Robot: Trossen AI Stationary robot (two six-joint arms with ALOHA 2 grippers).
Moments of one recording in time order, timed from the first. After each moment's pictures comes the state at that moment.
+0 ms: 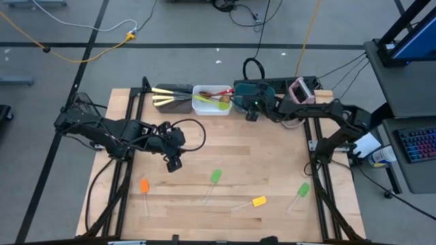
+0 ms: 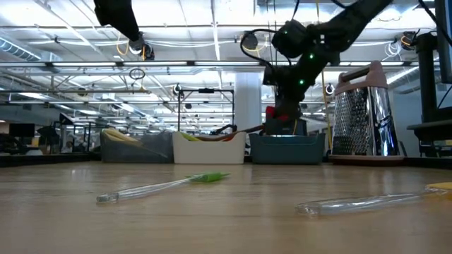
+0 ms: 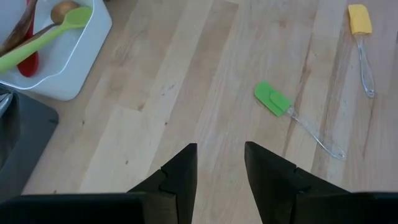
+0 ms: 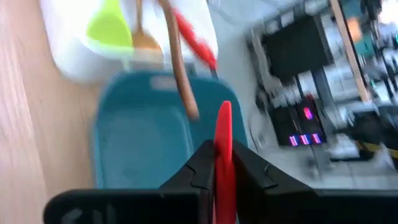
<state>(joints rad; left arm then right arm) -0.24 1.27 1.24 -0.99 -0.29 -0.49 -0.45 1.55 0.91 -0.01 0.49 -0.59</state>
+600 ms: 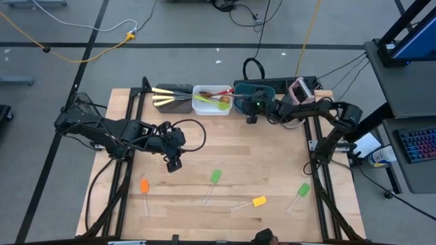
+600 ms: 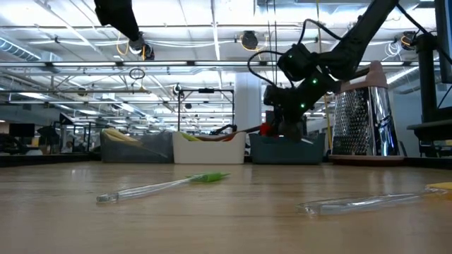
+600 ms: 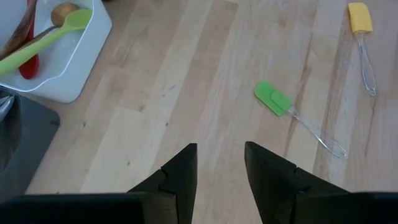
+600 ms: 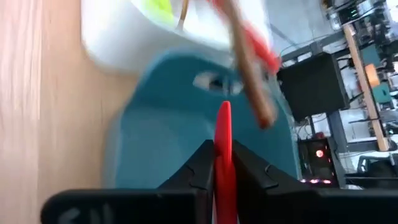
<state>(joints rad) -0.24 1.27 1.24 -0.99 -0.29 -0.48 -0.54 1.67 0.77 0.33 0.28 -0.78</state>
